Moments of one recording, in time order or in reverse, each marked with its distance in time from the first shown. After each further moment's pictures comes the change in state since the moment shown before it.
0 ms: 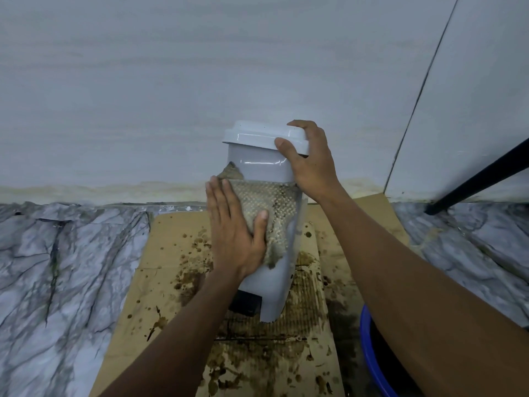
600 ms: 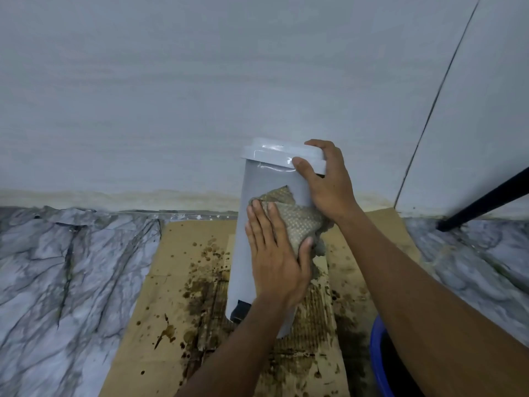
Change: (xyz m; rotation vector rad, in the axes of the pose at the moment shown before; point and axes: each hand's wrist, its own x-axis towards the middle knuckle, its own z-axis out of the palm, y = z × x) left_hand -0.029 0.054 0.016 -0.005 -0.006 -0.004; right_hand -0.009 0.002 -0.009 0.016 -0.013 -0.030
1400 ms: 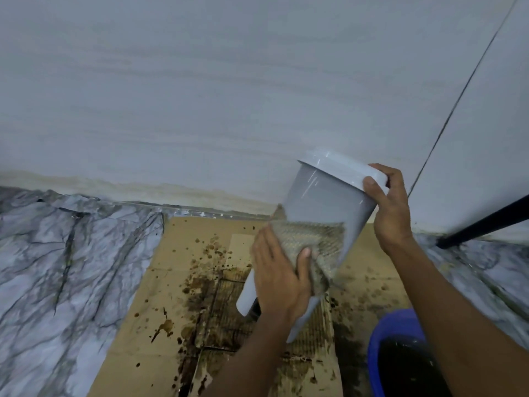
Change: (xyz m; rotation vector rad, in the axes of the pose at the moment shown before) left_hand -0.023 -0.003 0.002 -0.186 -0.034 -0.277; right_hand -0.024 0.015 -0.056 0.207 0.090 0.054
